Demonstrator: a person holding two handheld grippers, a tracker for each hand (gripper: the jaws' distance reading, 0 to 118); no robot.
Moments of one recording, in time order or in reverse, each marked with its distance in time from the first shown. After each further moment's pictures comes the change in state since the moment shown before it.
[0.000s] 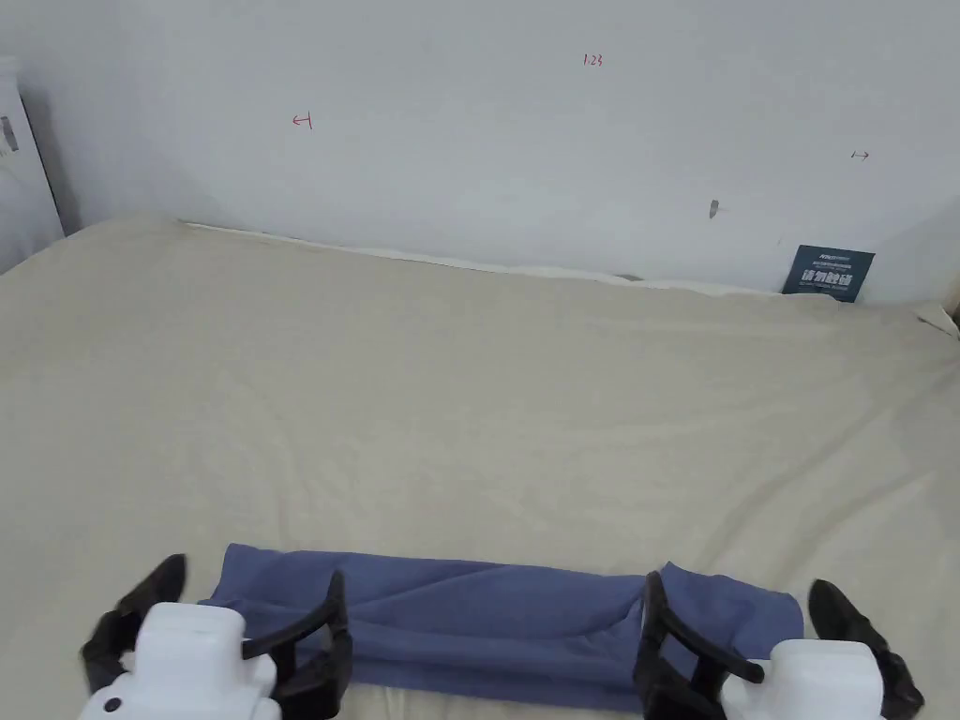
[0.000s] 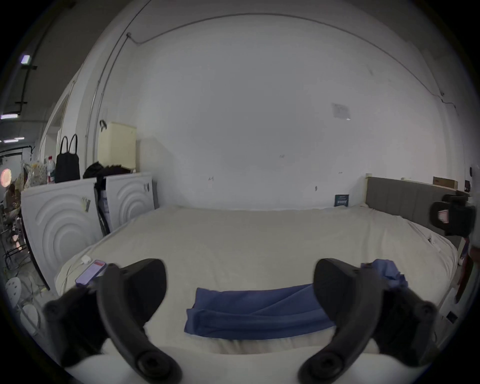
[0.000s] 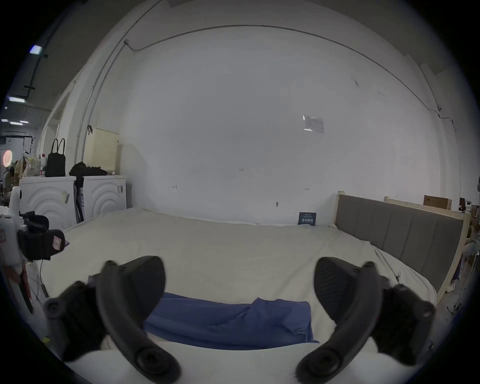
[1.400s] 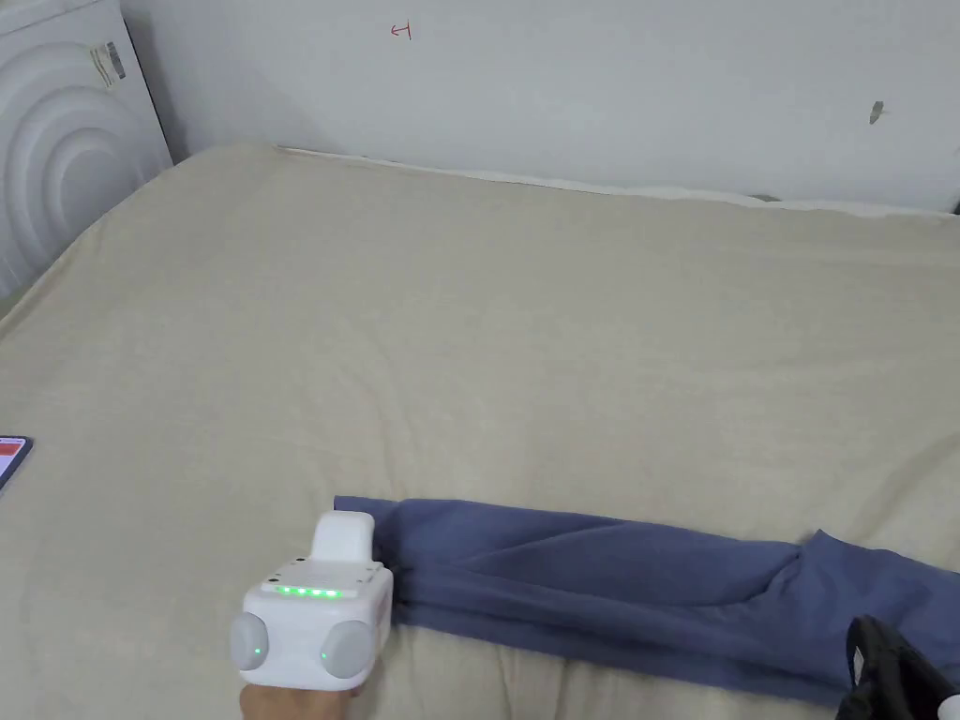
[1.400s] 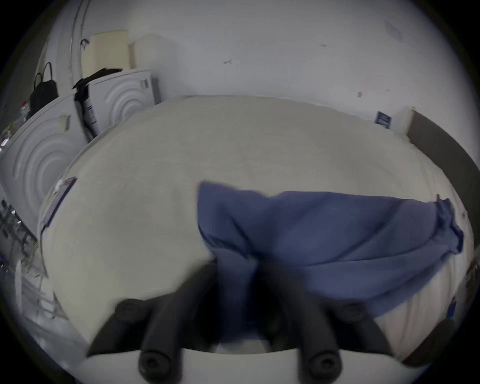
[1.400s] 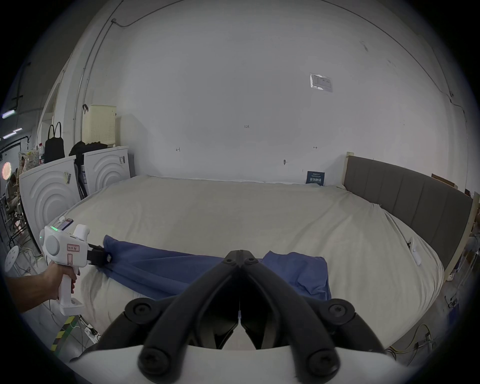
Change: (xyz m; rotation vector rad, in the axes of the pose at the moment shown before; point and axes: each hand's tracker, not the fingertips) left arm -0.059 -0.138 -0.186 -0.640 0.031 0.073; right arm -0.002 -0.049 -0.027 -0.246 0.039 -0.027
